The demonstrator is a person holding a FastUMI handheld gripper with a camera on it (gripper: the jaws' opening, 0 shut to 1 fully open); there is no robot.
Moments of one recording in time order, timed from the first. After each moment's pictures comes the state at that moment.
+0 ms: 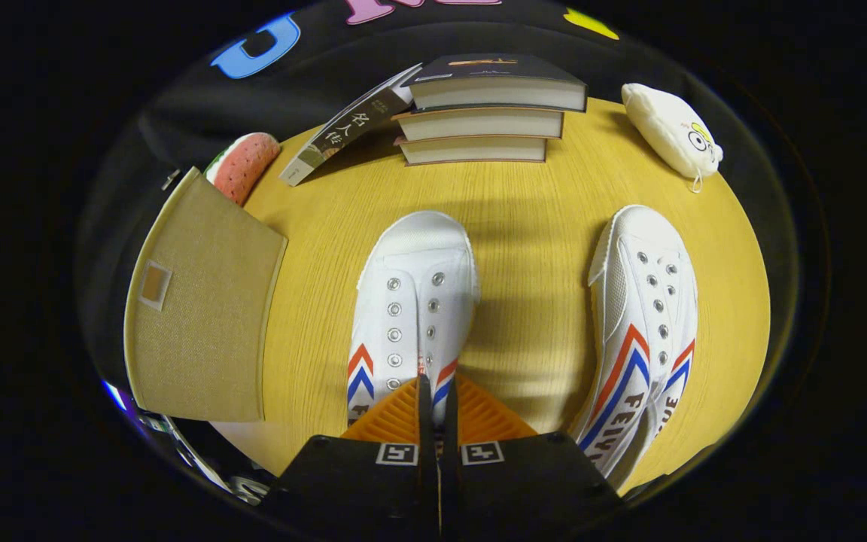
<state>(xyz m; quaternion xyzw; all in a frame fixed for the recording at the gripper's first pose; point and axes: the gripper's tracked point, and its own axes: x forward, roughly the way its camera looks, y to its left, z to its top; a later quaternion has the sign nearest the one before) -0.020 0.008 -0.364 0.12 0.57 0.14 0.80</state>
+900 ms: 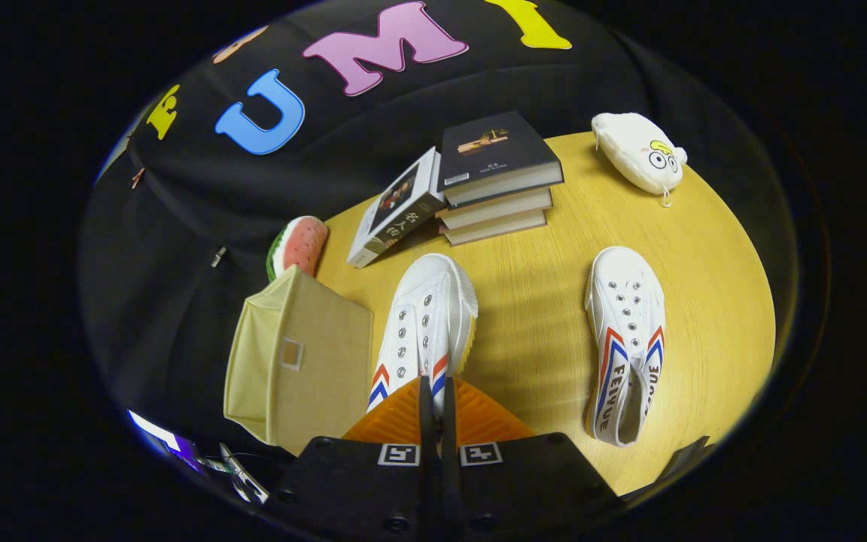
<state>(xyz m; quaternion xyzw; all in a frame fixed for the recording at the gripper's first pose) -0.006 0.025 -0.210 0.24 0.47 0.14 0.84</state>
